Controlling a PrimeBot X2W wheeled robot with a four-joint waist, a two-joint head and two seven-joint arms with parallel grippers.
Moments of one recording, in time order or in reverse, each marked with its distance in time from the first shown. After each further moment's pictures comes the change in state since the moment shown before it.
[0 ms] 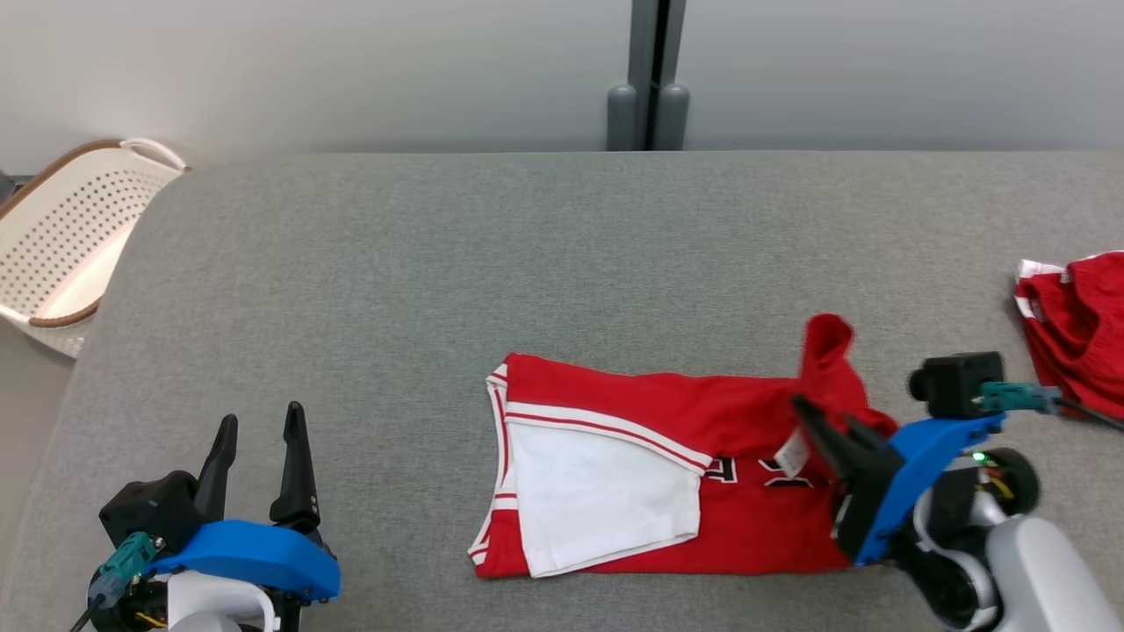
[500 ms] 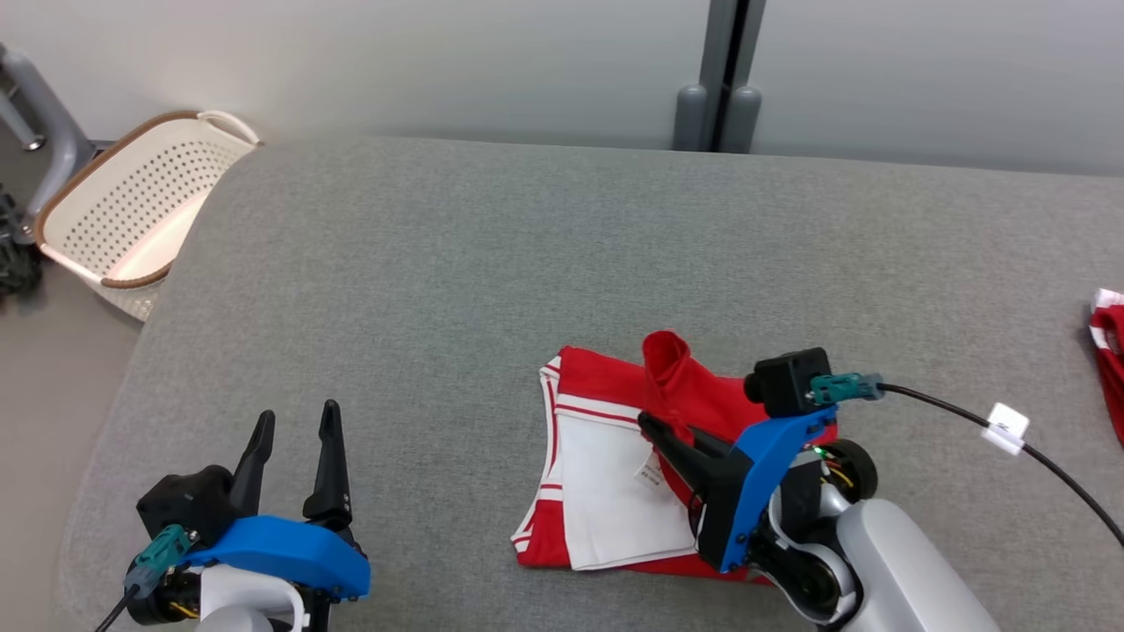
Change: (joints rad) left arm -0.021 -0.029 -0.037 0.027 -0.001 -0.019 -0.003; right arm -0.118 0.130 0.229 0.145 0.059 0.000 -0.029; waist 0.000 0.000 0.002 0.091
